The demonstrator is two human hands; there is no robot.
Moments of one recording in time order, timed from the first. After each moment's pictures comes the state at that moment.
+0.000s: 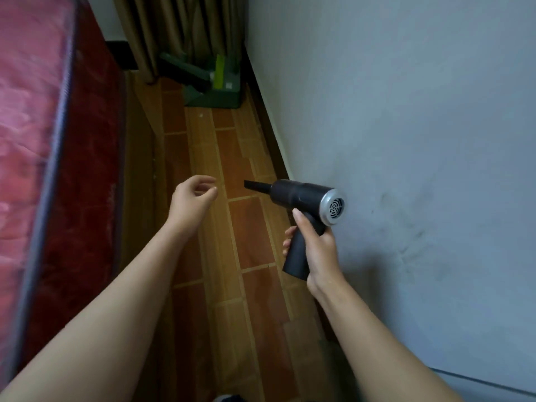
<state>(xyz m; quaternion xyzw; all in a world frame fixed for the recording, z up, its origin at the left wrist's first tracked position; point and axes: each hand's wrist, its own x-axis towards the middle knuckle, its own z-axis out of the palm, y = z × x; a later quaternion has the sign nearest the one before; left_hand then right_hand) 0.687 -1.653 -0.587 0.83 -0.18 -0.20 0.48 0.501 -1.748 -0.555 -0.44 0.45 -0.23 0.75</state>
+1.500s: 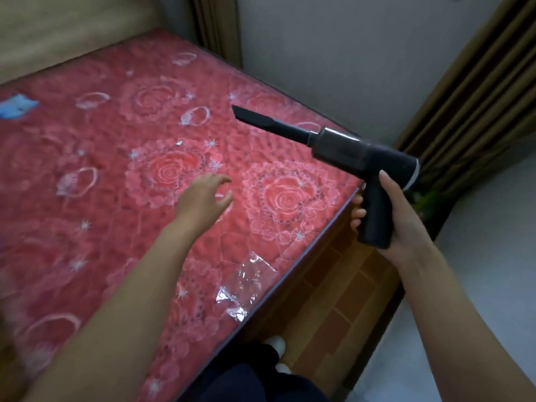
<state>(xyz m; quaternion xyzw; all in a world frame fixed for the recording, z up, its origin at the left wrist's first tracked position) 0.555 -1.268 -0.054 0.97 0.07 0.07 0.23 0.568 -1.569 -0.007 -0.45 0.08 0.26 0.85</state>
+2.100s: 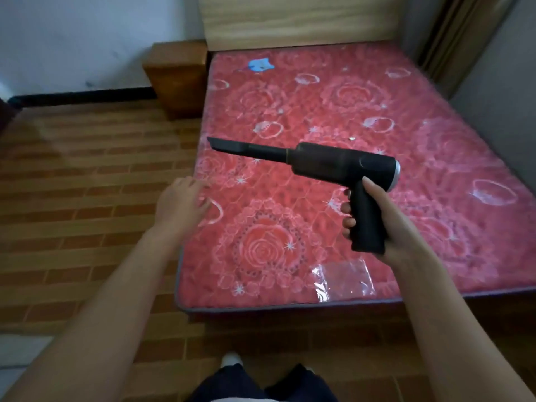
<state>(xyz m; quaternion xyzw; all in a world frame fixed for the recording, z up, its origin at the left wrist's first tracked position) 0.208 -1.150 -0.034 0.89 0.44 0.12 0.06 0.449 -1.369 0.007 -0.48 -0.10 0.57 0.66</state>
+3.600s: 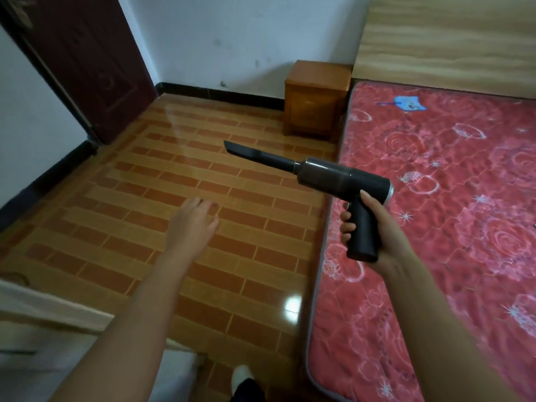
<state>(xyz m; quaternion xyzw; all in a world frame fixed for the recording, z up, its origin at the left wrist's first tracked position) -0.153 -0.881 -0.047 0.75 0.64 0.13 0.07 0.131 -0.971 -0.009 -0.42 -0.12 0.69 0.59</state>
